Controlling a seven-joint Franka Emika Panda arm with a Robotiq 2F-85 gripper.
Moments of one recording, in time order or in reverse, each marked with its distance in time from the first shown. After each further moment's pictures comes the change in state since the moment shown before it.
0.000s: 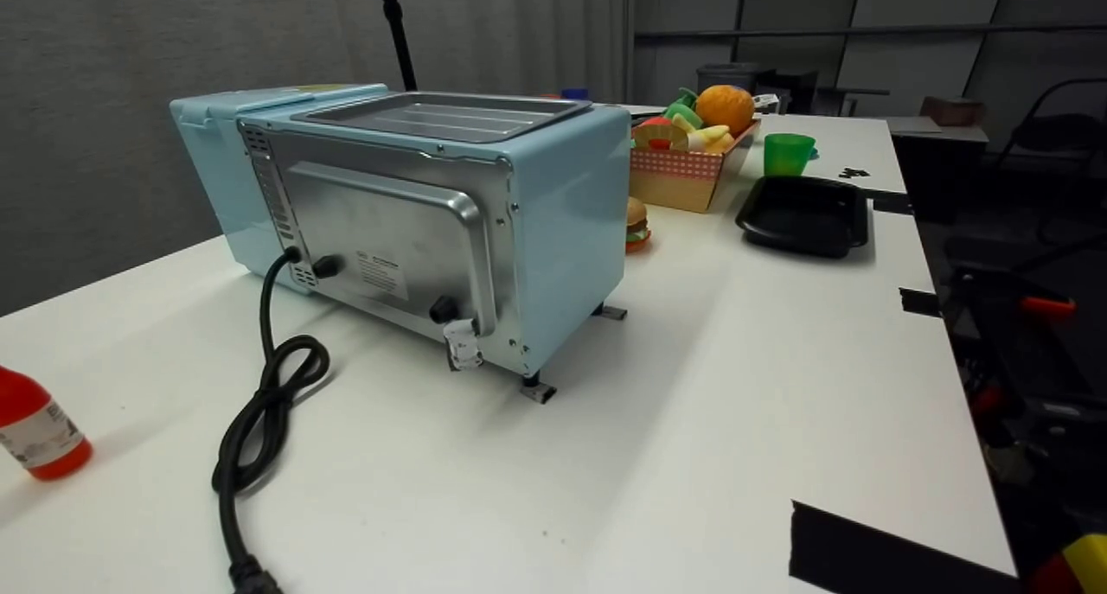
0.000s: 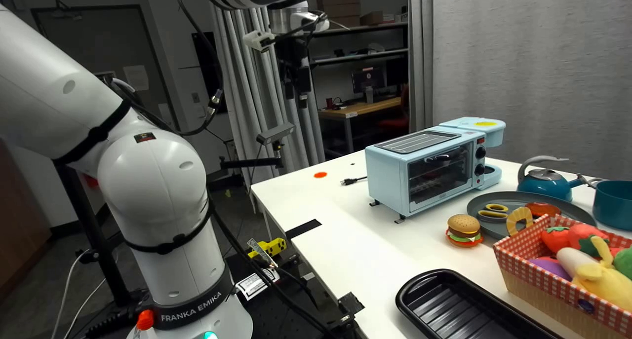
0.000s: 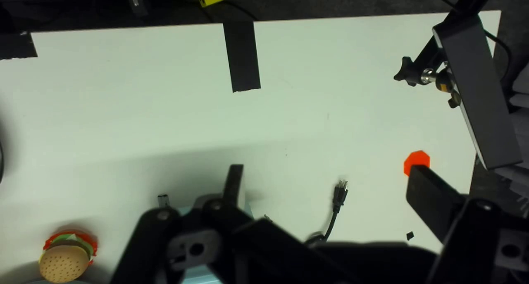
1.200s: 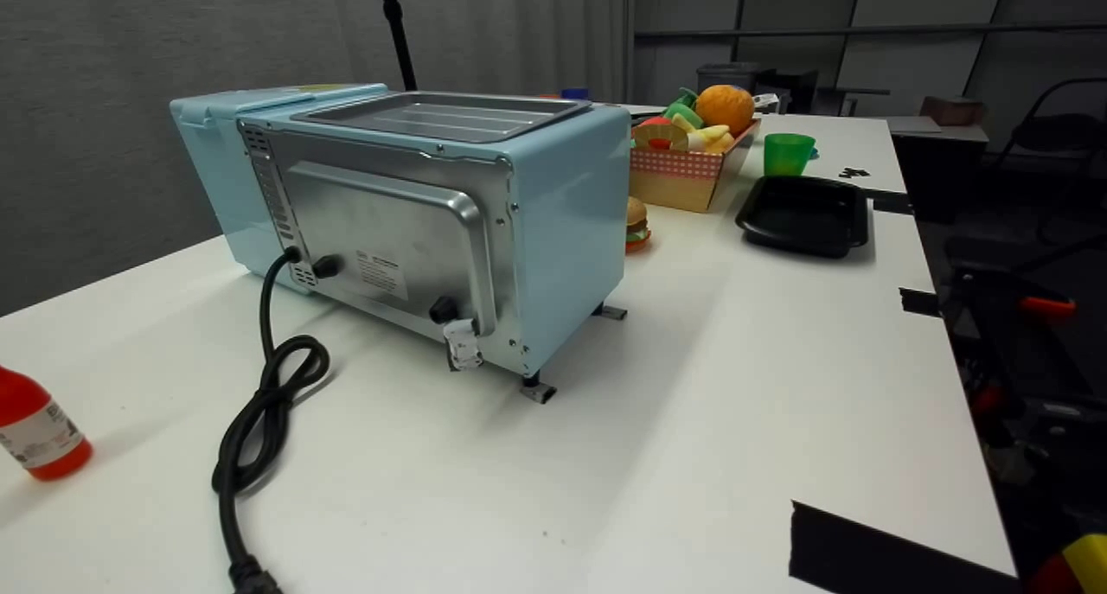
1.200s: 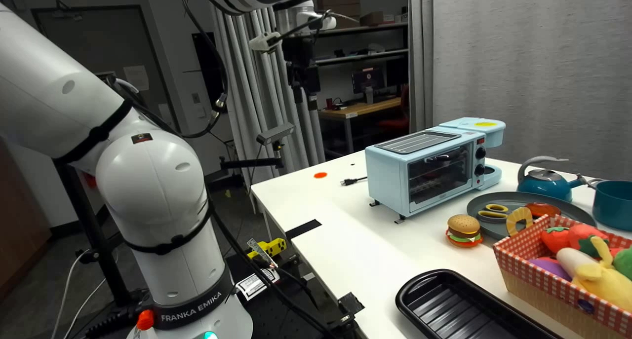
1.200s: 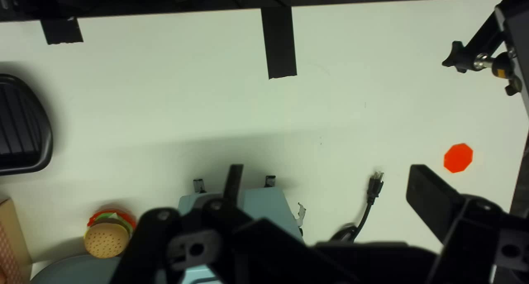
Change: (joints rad) arm -0.036 0.004 0.000 -0.006 -0.096 0.000 0.000
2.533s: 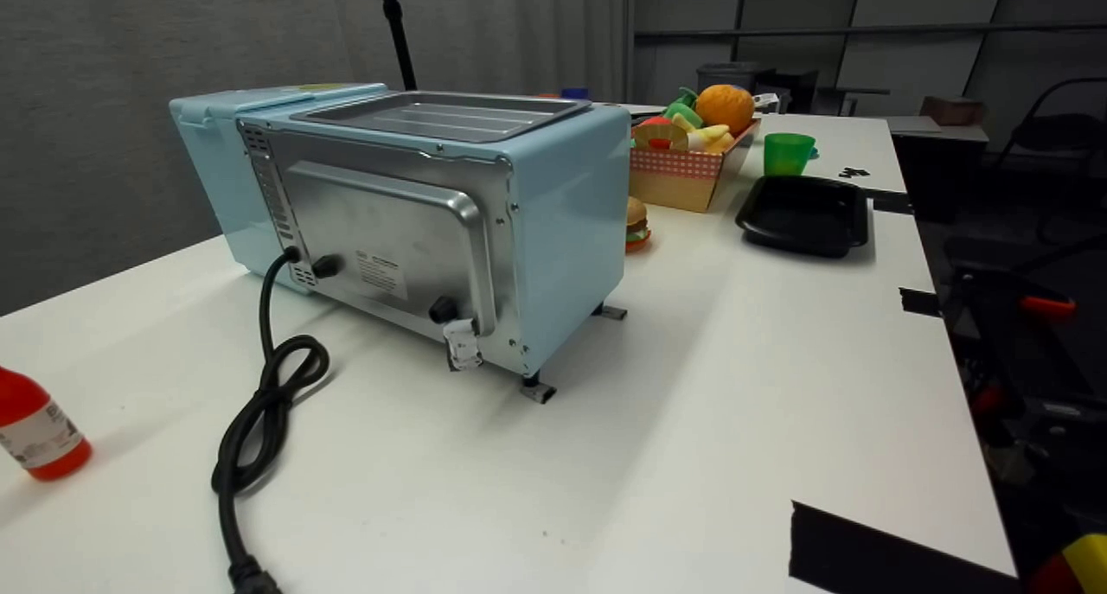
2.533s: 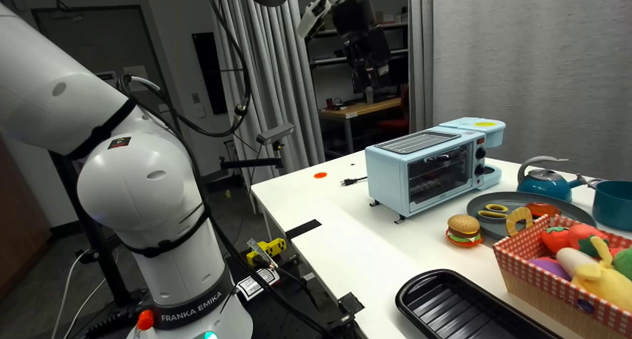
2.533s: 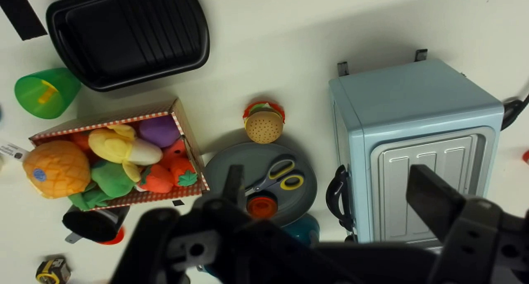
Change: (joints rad) arm -0.212 -0.004 -0.117 0.011 -0.312 0.127 -0.006
